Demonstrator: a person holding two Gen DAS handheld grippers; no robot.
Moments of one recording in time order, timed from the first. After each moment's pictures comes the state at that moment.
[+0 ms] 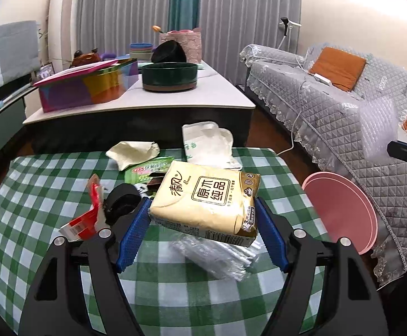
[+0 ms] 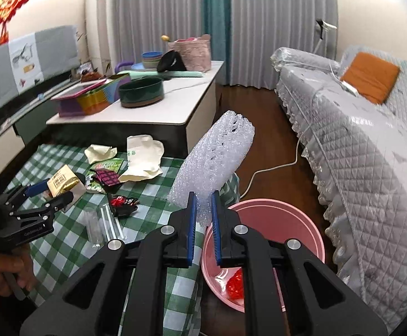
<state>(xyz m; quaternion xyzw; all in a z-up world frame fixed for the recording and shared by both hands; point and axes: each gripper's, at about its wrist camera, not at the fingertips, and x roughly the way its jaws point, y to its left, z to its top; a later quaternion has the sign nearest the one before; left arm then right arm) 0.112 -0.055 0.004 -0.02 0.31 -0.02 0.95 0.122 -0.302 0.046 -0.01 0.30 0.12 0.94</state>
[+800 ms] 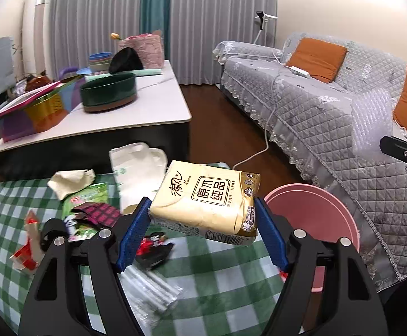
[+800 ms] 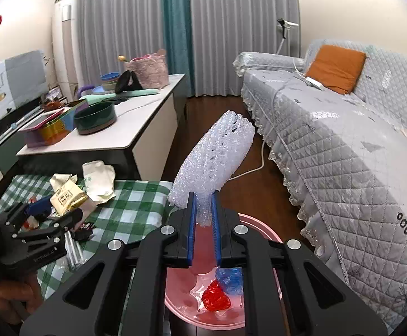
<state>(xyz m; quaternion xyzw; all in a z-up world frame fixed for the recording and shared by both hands) 0.165 -0.159 0.012 0.00 0.31 -0.06 0.95 0.146 -0.373 0.050 0.03 0.28 0.04 0.96</state>
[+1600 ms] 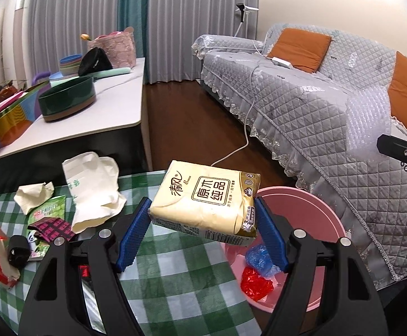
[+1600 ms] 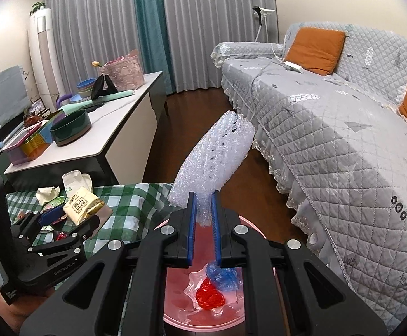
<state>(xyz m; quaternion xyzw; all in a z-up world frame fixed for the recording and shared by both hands) 0.196 -0.214 0.000 0.02 0.32 -0.10 0.94 0.159 -0.407 0.043 0.07 0.30 0.01 0.95</state>
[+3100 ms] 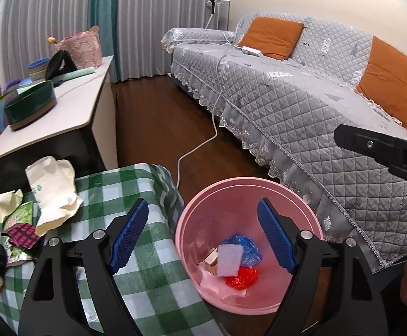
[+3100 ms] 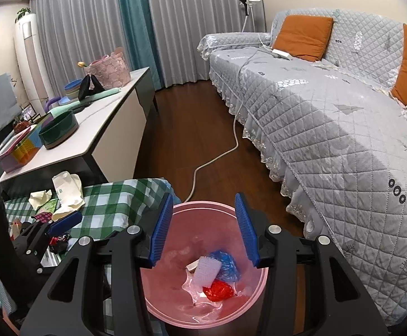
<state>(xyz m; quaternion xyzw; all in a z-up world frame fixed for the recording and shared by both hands) 0.189 -0.252 -0.004 0.03 0.33 -0.17 0.93 0.160 -0.418 0.033 0.09 0.31 -0.01 0.95</state>
